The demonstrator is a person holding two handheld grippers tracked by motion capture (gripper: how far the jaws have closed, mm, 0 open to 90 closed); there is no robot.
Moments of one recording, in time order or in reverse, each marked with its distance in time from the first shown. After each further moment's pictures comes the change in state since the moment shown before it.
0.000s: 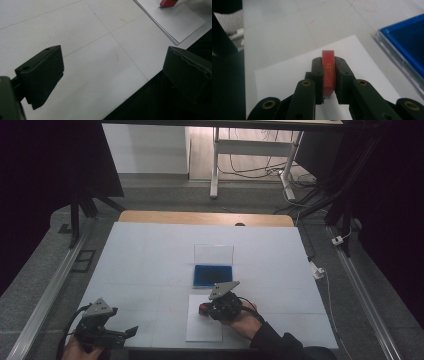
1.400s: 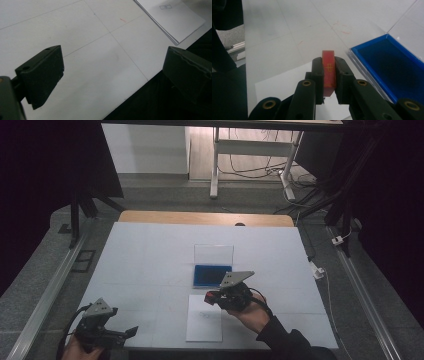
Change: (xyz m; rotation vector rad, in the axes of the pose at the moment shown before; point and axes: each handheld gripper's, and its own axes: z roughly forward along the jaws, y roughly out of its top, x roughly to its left) left arm 0.000 0.000 0.000 0.000 0.002 0.004; right arm -0.015 0.014 -0.037 -0.089 -0.053 0.021
